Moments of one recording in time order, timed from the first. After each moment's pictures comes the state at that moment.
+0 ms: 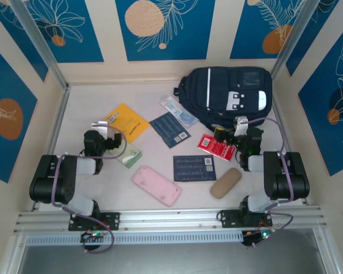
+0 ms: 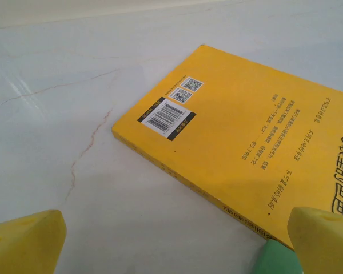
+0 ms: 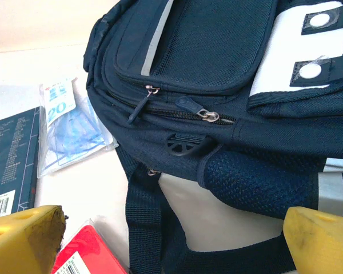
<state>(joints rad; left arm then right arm) -0.05 1.53 0.39 0.72 -0.04 0.06 -0.06 1.52 0.37 0.78 -0.36 0.07</state>
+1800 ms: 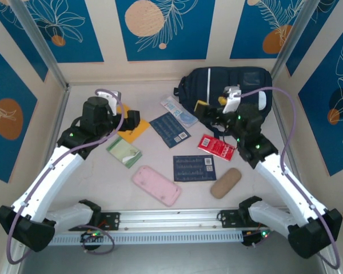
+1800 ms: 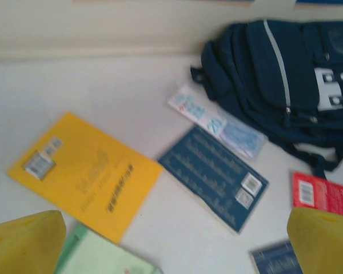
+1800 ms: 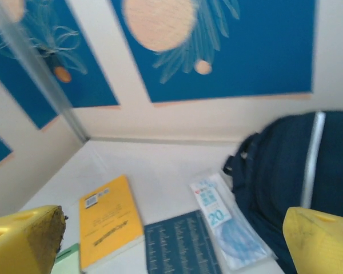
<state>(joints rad) -0.44 1.10 1.18 -0.64 -0.07 -0.30 0.38 1.05 0.99 -0.16 -0.07 0.34</state>
